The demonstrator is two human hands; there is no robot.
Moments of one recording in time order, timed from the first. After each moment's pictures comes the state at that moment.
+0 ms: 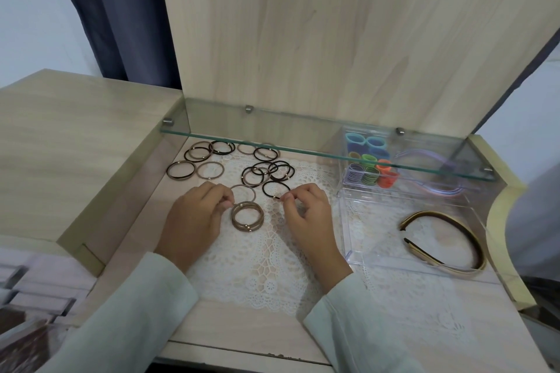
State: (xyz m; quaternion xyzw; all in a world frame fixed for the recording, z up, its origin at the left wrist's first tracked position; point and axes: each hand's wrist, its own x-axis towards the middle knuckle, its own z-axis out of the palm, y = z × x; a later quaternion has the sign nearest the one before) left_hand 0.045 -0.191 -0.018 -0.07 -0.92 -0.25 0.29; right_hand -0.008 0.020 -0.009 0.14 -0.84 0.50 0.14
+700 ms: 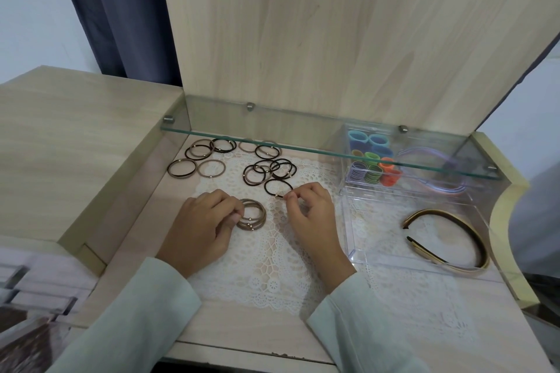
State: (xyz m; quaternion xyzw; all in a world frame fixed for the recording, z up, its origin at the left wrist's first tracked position) left_hand 0.055 -0.187 -0.019 -0.14 -0.93 -0.23 0.23; right_hand -0.009 0.021 -0.011 0.13 -0.84 0.50 0.13
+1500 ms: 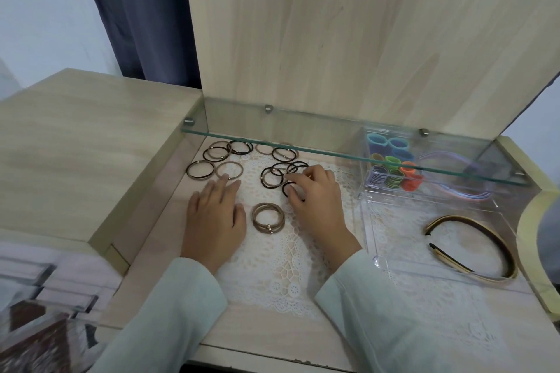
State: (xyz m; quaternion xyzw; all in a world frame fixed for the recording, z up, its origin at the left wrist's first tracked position) left_hand 0.047 -0.182 -0.021 0.10 -0.97 -0.18 0.15; right_hand -0.038 -0.005 -0.005 0.20 -0.92 0.26 0.21
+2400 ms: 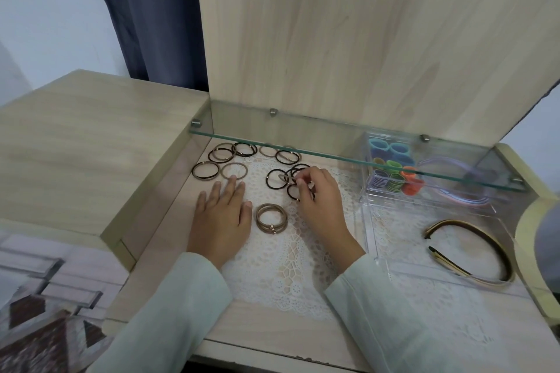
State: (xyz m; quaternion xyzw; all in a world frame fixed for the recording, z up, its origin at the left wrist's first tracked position) left_hand 0.044 -0.180 -0.020 0.12 -0.98 -0.14 0.06; right_hand -0.034 -0.005 0.002 0.19 -0.86 0.44 0.17
